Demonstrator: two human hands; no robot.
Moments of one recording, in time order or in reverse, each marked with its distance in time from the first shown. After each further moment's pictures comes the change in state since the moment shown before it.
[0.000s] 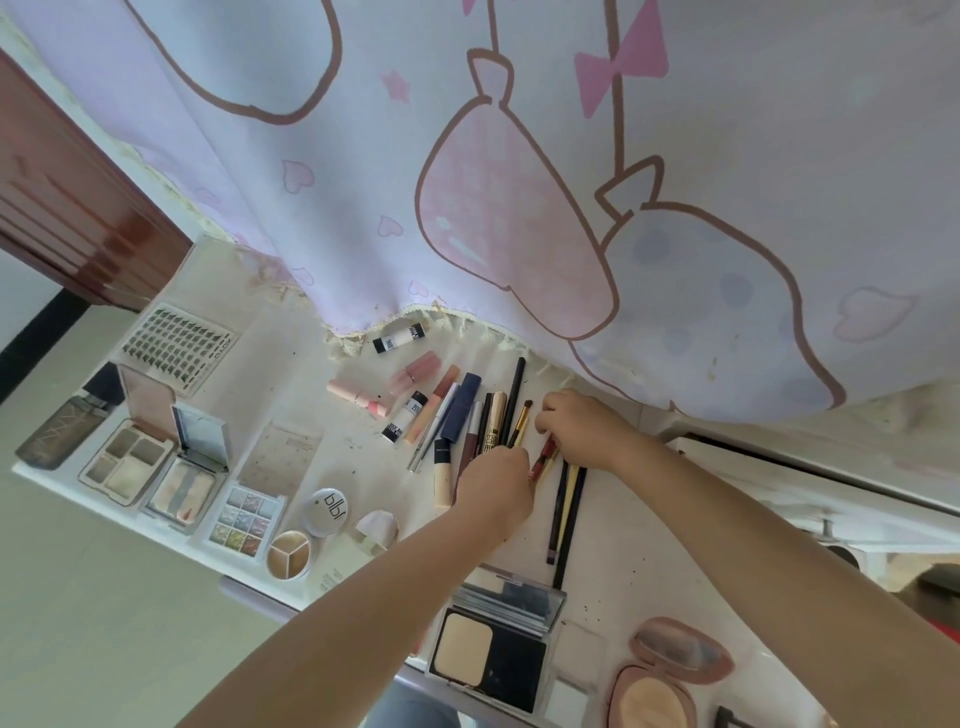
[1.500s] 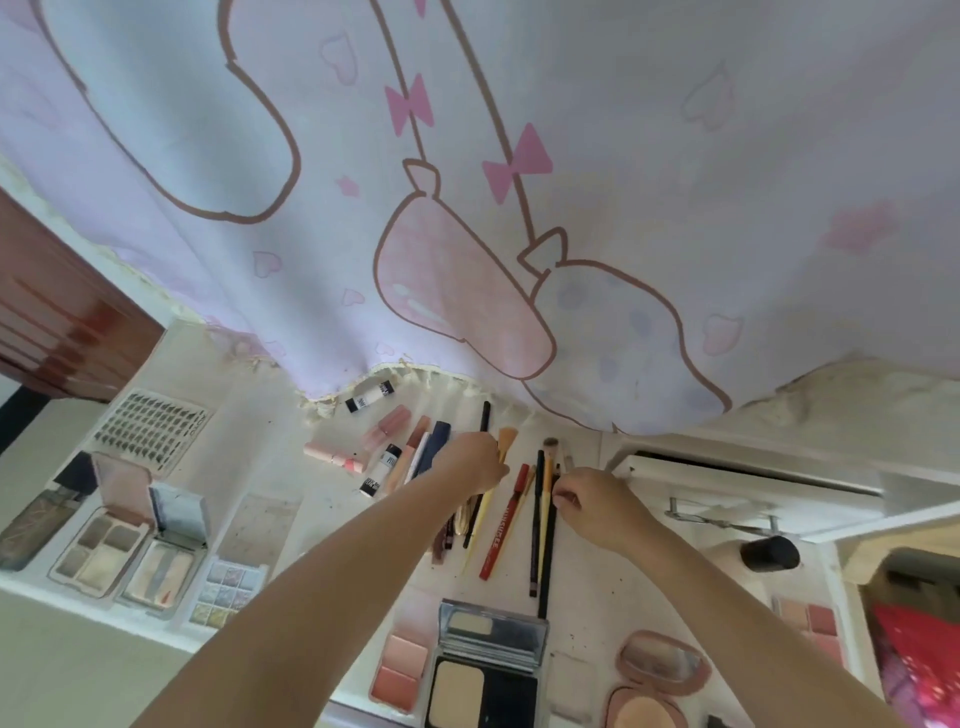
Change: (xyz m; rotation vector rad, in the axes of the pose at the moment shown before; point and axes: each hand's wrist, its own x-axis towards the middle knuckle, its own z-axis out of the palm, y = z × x) left_hand 0.041 0.010 -0.052 0.138 -0.173 -0.022; right_hand -0.074 -0.014 0.014 0.524 0.190 0.359
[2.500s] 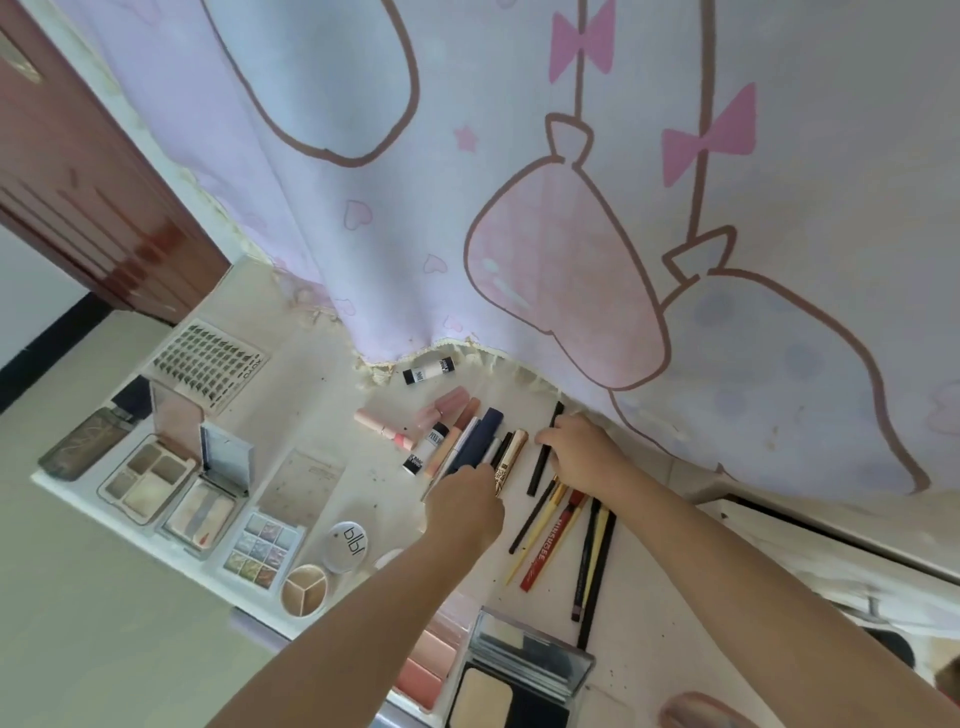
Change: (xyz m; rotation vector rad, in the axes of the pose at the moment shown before) left_hand -0.024 -0.058 0.050 -0.065 0.279 -0.142; right_hand 0.104 -0.040 0.015 -0.415 -0.080 -0.240
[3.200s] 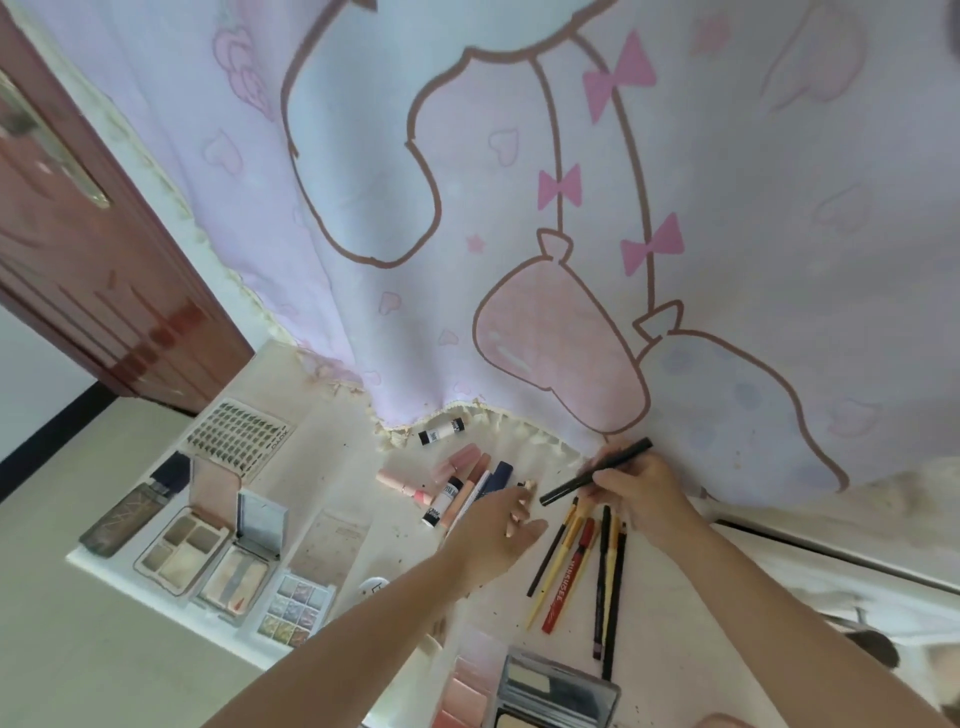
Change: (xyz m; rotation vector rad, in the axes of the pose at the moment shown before) left_hand -0.022 -0.008 -0.050 -0.498 -0.016 0.342; right_hand -0.071 -0.019 -0.054 1.598 0.392 0.182
